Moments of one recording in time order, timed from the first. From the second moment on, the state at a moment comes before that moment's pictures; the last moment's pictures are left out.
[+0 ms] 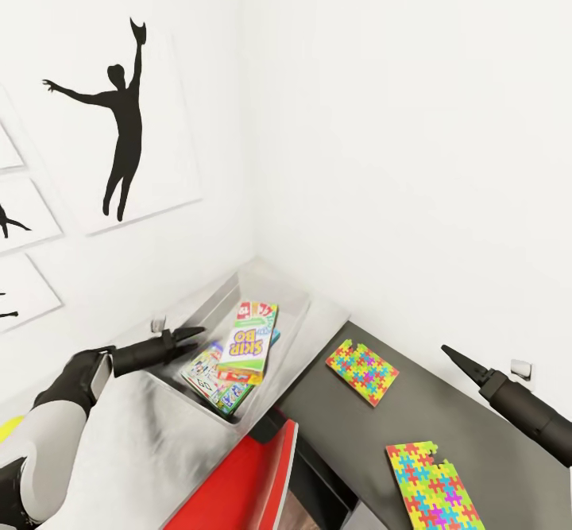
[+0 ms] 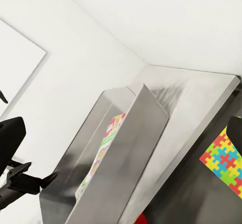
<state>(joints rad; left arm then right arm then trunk) -0.86 0.20 0.51 -0.49 -0.12 0.78 -1.26 -0.13 -0.24 -0.49 -1.59 -0.81 0.76 0.70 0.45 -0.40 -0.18</state>
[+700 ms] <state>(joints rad) -0.85 0.25 0.50 -0.55 -0.13 0.76 -1.52 -0.13 -0.24 -0.49 -1.58 -0.81 0.75 0.70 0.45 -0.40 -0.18</state>
